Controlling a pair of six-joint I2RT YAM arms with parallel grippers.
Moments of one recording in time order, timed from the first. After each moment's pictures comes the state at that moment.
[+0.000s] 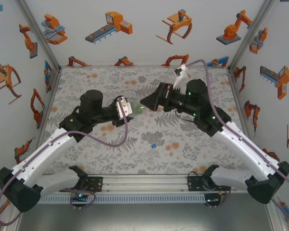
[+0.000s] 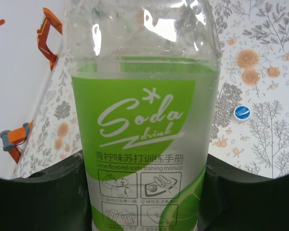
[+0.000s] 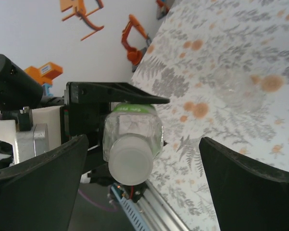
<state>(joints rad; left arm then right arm) -0.69 1.06 0.99 -0.33 0.44 0.65 0.72 1.14 1.21 -0.28 -0.29 0.71</state>
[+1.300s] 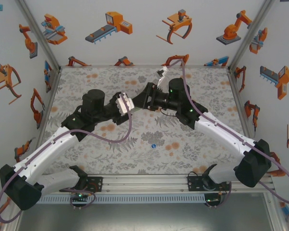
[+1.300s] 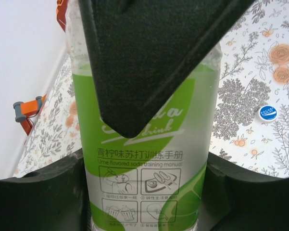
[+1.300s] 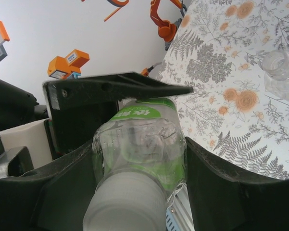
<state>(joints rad) -0.69 1.08 0.99 -0.29 0.30 0.60 0.72 1.35 1.15 0.00 -0.45 0.89</state>
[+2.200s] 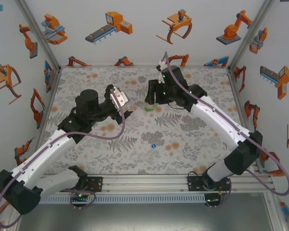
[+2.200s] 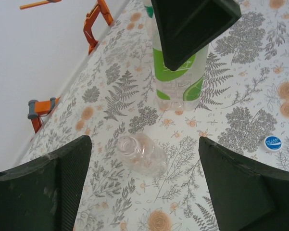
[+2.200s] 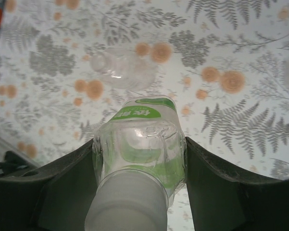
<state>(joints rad) -0.65 1.03 0.96 -0.18 0.27 0.47 0.67 1.53 1.52 -0.67 -0.05 0.40</state>
